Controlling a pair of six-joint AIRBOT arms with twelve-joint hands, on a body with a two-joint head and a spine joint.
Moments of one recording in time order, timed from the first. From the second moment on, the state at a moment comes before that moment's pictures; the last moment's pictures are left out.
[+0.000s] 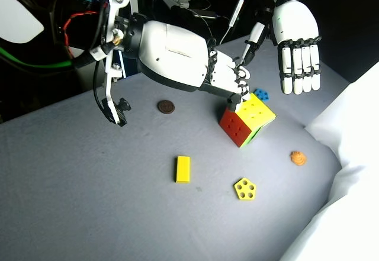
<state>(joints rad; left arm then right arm) 0.26 -0.74 0.76 -0.99 -0.25 2.07 -0.31 -0.66 0.70 -0.20 0.28 -0.89</state>
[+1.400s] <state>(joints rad) 0.35 -0.96 0.84 -1.28 -0.46 2.24 -0.33 -0.65 0.70 -0.20 0.31 -0.90</state>
